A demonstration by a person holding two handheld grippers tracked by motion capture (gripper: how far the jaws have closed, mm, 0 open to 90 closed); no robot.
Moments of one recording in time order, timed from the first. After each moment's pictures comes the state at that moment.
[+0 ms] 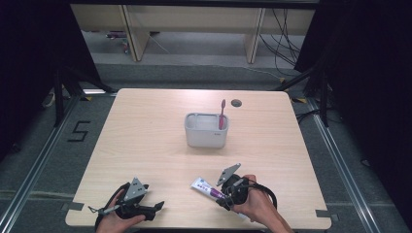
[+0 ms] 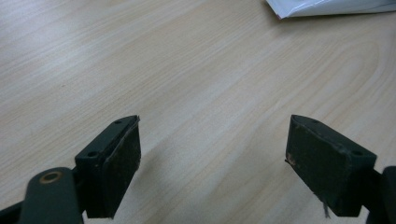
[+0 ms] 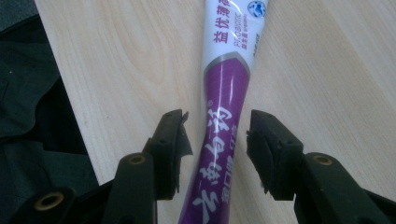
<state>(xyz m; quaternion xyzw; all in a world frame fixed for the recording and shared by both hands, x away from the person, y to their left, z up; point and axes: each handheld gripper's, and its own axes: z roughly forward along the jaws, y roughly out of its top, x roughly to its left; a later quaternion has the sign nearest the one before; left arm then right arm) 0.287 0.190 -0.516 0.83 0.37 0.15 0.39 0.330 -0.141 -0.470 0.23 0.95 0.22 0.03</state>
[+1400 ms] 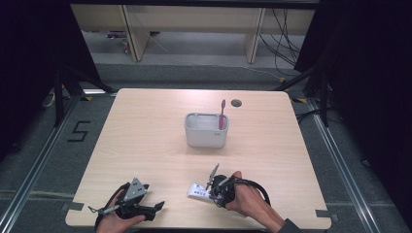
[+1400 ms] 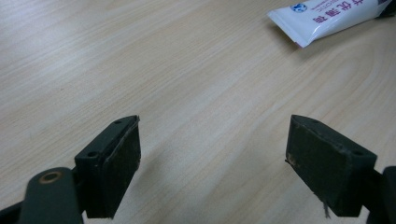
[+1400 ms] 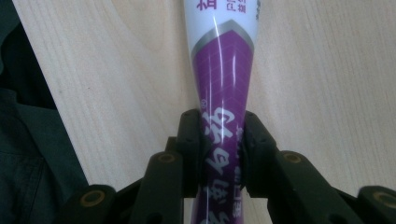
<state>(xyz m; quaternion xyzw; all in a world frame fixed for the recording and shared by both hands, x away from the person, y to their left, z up) 0.287 0.190 -0.516 0.83 0.37 0.15 0.39 0.340 -0.111 -0.476 0.18 0.98 0.07 0.02</state>
